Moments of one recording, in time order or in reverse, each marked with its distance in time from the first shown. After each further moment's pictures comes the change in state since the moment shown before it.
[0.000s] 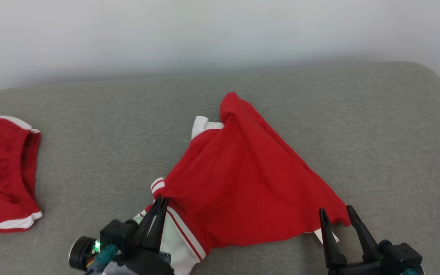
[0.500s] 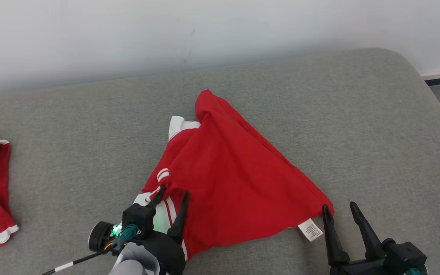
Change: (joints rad) left arm -0.269 -0.062 -0.067 0.485 -0.012 -0.037 -0.157; right arm -0.014 0.007 -0.008 -0.024 -0.010 0.000 0.000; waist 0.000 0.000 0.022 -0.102
